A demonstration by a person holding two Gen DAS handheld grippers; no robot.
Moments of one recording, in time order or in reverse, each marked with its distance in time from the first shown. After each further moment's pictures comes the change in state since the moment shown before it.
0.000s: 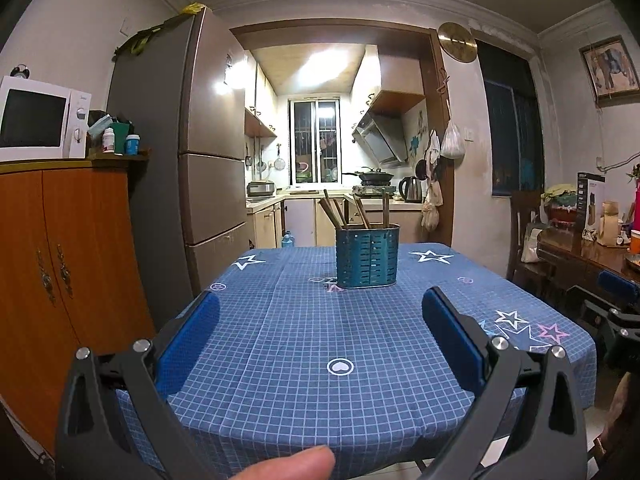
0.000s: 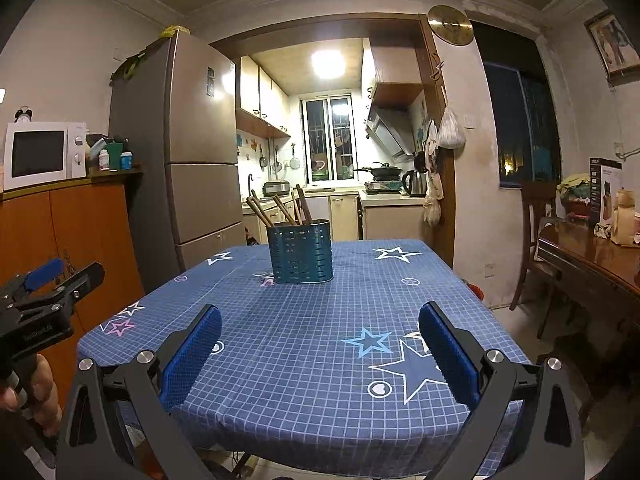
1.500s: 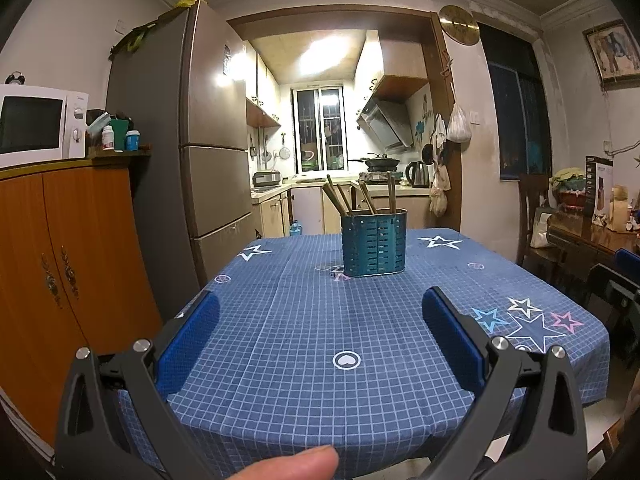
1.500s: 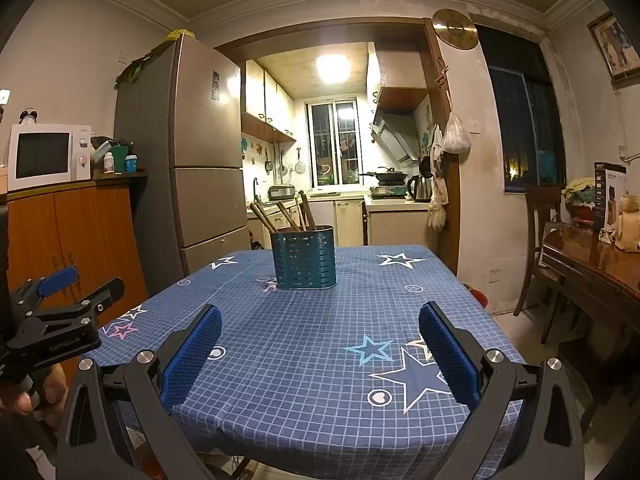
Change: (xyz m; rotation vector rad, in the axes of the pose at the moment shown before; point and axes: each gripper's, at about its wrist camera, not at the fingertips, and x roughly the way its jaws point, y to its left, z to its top) left arm 0.011 -0.010 -0.001 0.033 0.050 0.030; right arm 0.004 0.004 0.005 -0.007 -0.015 0.021
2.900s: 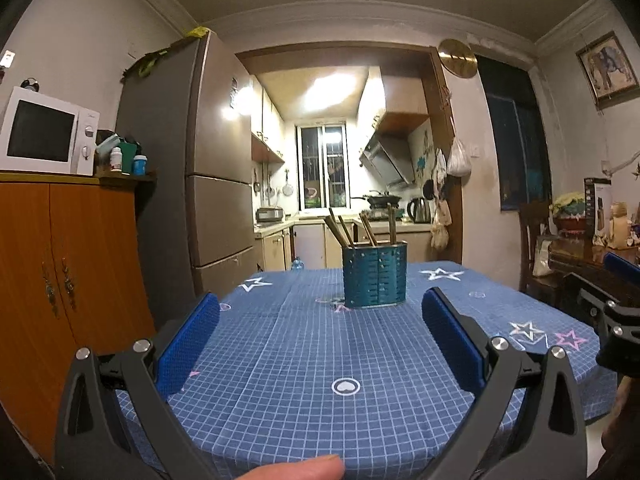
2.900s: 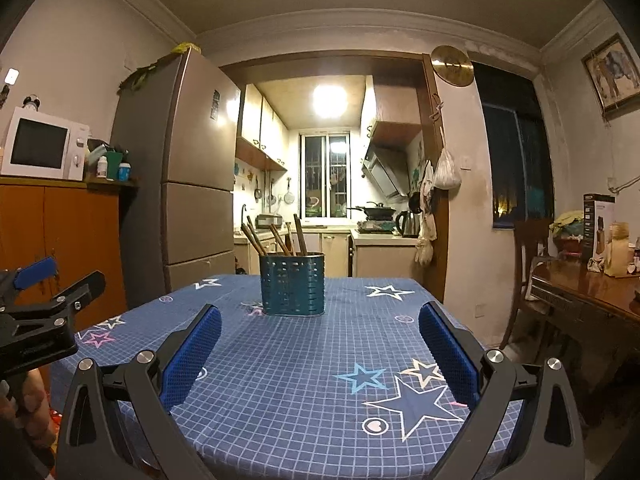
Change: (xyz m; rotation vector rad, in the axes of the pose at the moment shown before) left arm -0.009 -0.006 -0.015 -0.025 -0.163 0.014; right arm 0.010 0.013 -0.016 -0.061 -0.151 -0.059
